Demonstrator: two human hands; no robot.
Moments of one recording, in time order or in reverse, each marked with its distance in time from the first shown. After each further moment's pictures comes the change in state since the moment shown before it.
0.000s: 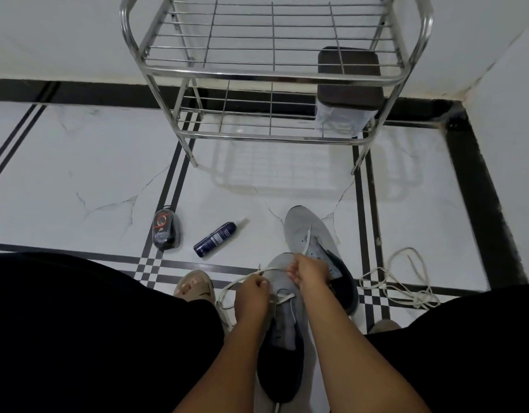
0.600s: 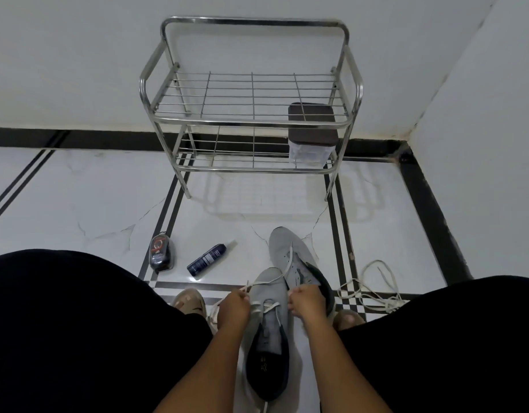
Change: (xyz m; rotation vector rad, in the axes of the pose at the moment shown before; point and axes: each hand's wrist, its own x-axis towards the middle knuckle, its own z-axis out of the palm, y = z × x) left_hand -0.020 -0.004 -0.025 0.122 -0.022 0.037; right_hand -0.039 0.028 -0.062 -0.610 -0.055 -0.338
